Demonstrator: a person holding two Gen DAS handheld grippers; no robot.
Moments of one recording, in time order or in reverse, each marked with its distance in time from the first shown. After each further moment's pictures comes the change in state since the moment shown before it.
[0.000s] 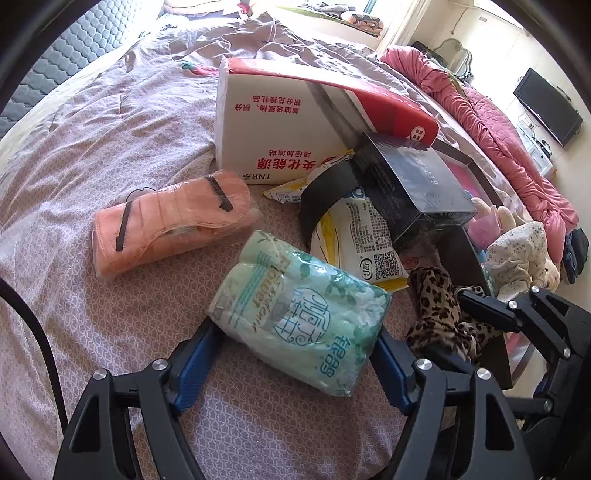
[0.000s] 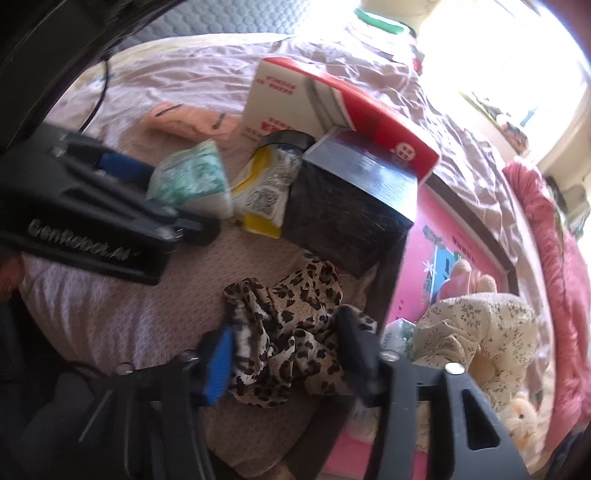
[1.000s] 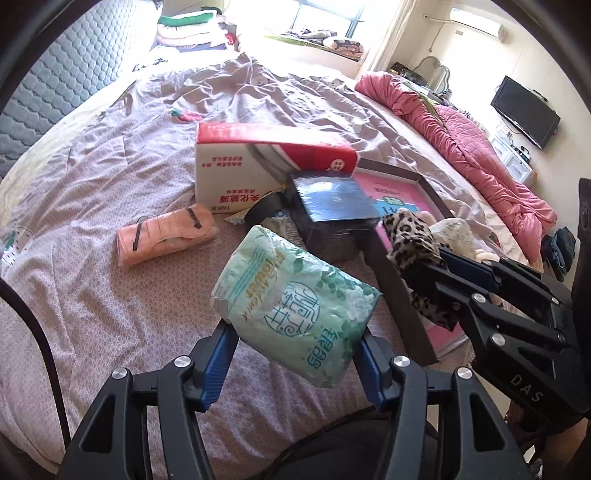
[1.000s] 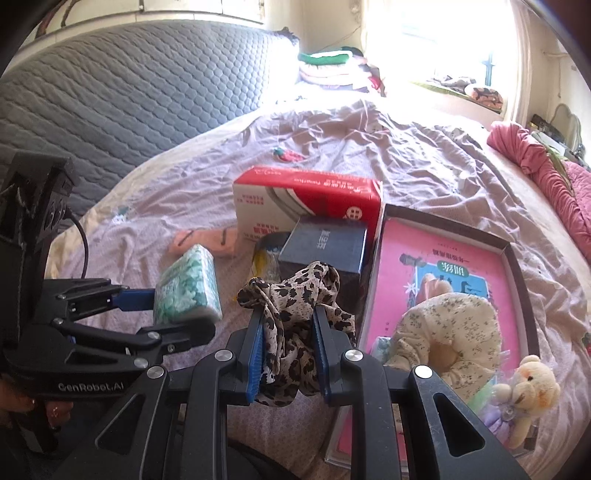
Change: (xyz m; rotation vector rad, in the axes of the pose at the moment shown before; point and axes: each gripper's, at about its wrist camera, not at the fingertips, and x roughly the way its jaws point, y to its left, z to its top) left arm -0.079 -0.049 -0.028 0.040 -0.118 -0.031; right arm -0.090 -0.042 -0.005 0.289 -0.270 0.173
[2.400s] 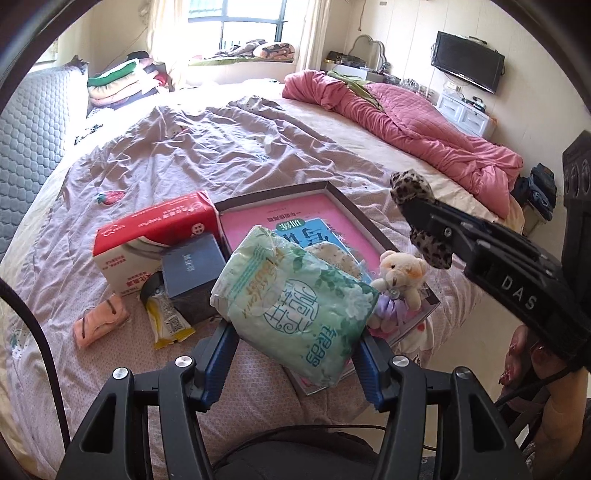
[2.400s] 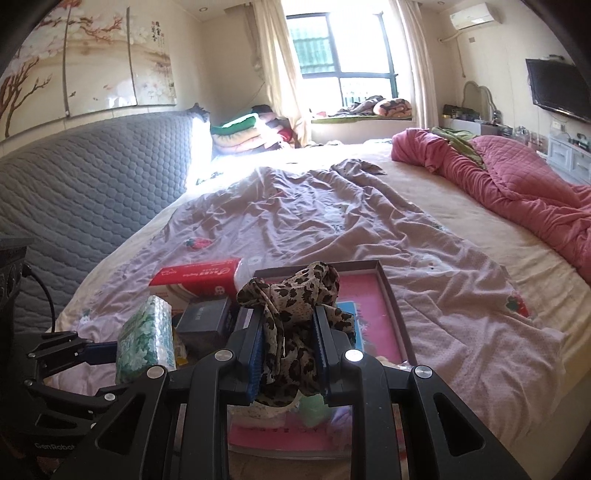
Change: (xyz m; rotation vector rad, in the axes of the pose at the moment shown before) left arm -0.024 -0.149 0.030 0.266 -0.022 -0.015; right arm -0.124 -0.123 -0.017 0.289 -0.241 -0.182
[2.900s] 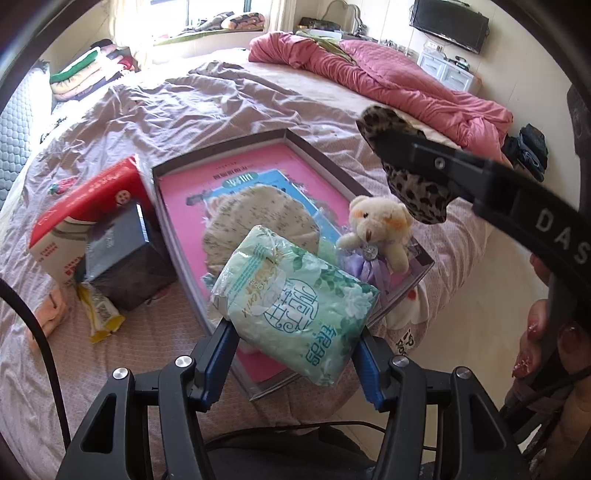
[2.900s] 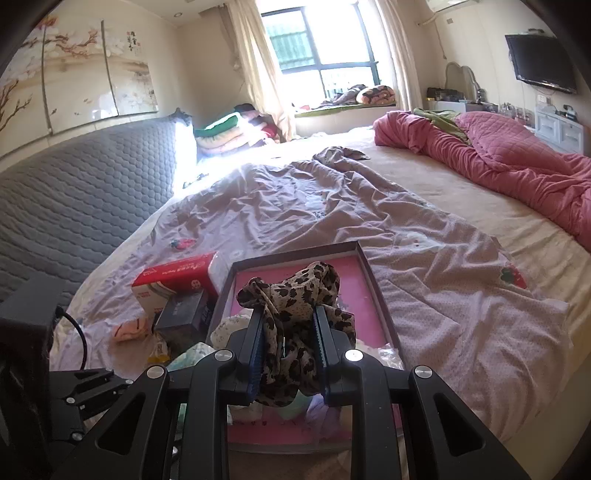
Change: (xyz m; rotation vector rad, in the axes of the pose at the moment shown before) left arm 0.067 -0.047 -0.017 0.084 0.138 -0.041; right arm 0.013 -0.030 -0.018 0.081 0.022 -0.003
